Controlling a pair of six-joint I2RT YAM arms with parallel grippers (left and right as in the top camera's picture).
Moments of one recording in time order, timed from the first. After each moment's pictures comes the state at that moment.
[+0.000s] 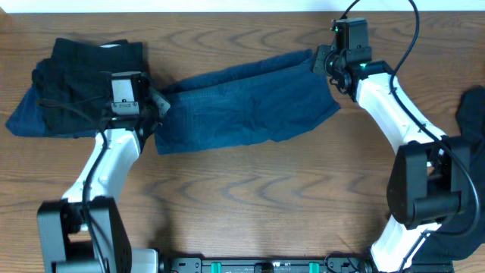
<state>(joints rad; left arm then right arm) 0.05 1.59 0.94 -0.24 0.07 -0.82 0.18 1.94 1.46 -0.31 0.00 0.39</state>
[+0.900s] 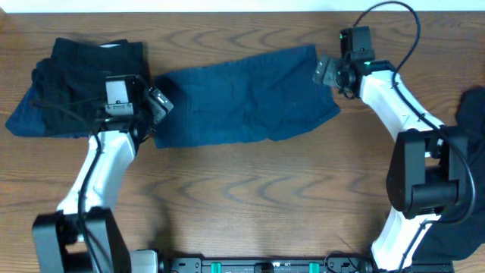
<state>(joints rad) 0.08 1.52 0.95 -0.41 0.05 -0.70 0.12 2.00 1.47 -0.57 0.08 0.43</state>
